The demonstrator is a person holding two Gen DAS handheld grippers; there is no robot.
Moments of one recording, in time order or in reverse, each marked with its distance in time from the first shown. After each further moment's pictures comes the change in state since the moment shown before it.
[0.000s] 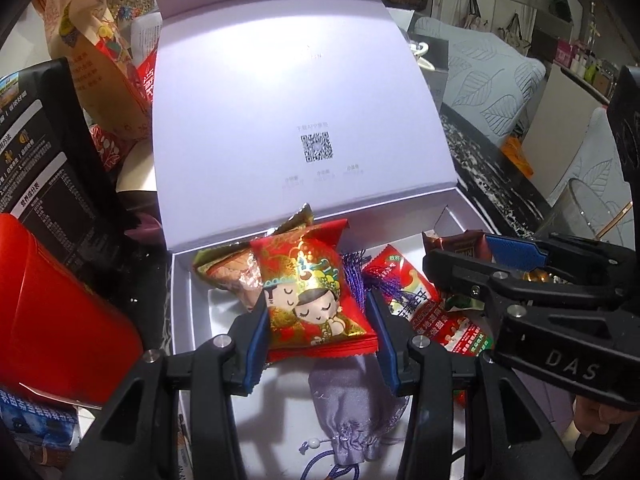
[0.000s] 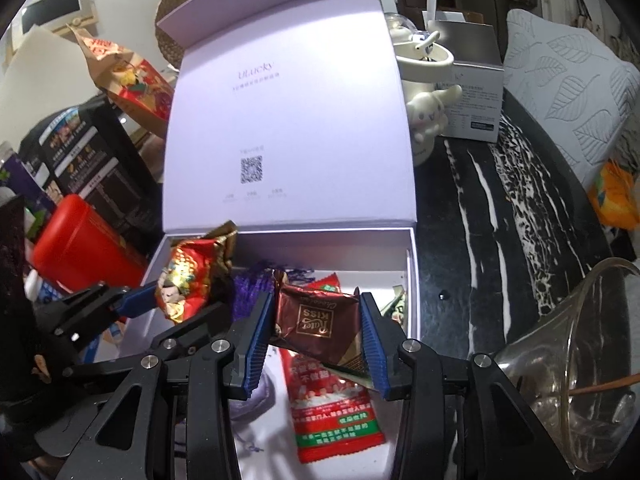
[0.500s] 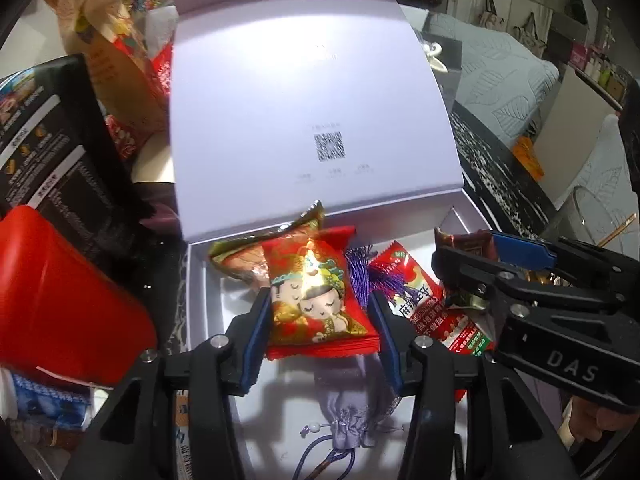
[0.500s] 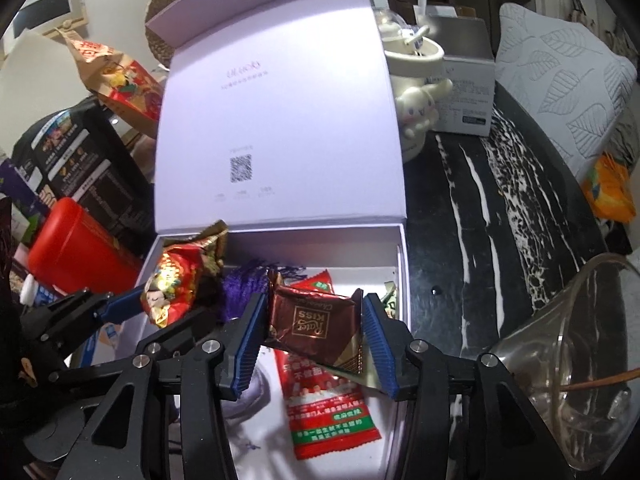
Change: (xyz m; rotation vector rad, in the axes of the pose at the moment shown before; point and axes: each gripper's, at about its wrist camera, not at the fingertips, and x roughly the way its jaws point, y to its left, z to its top) left arm -0.012 0.002 0.002 -0.047 0.024 0.033; right arm -0.005 -0.005 0.000 0.022 0.006 -0.006
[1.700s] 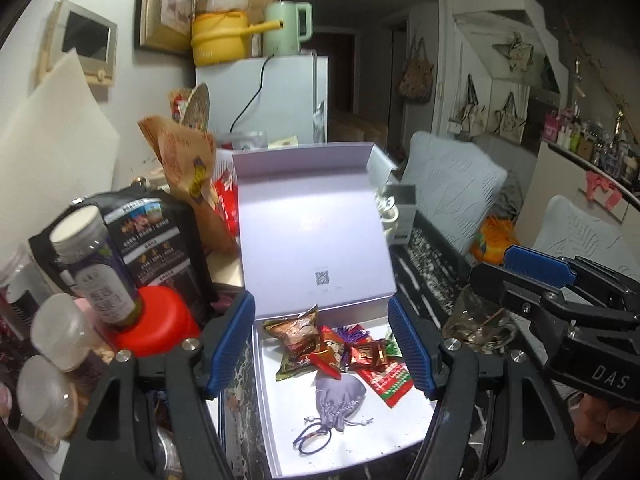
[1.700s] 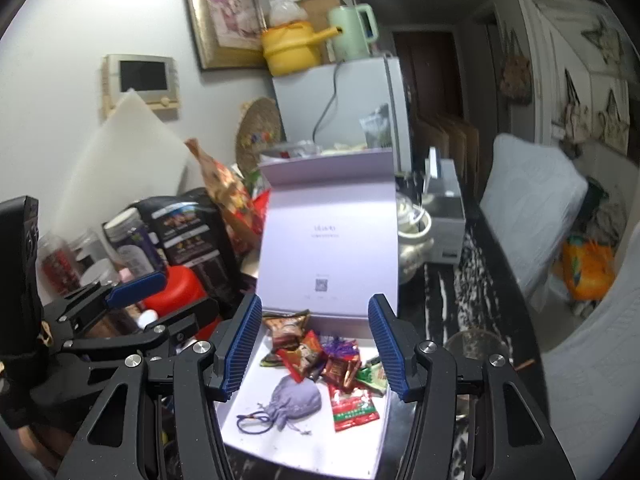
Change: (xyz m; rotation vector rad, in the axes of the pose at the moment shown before) left arm -0.192 -0.004 -0.009 -0.014 -0.377 -0.006; right arm -0.195 0.063 -0.011 -0.134 -0.365 0.012
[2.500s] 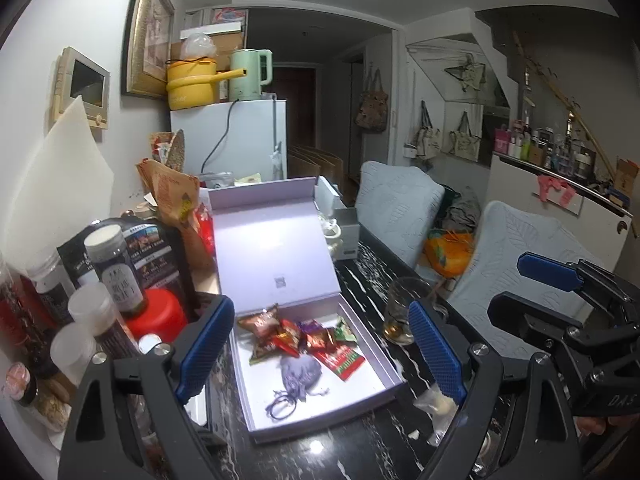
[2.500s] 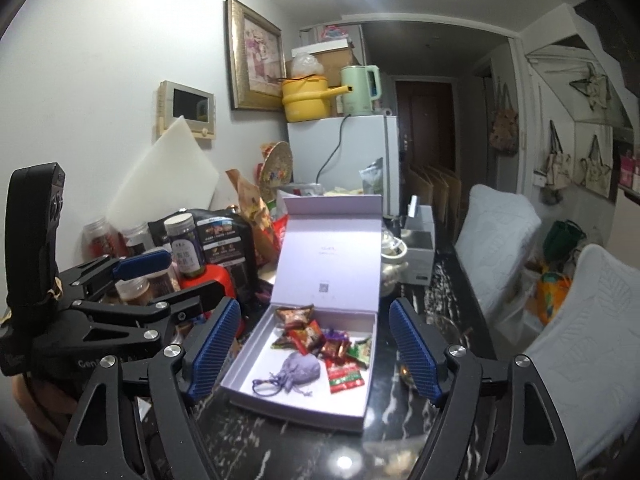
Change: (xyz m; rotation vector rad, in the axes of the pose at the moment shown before) left arm -0.102 -0.025 -0.034 0.064 -0.111 -0.122; right arm -0.134 0.035 -0.051 -0.076 -0.150 -0.050
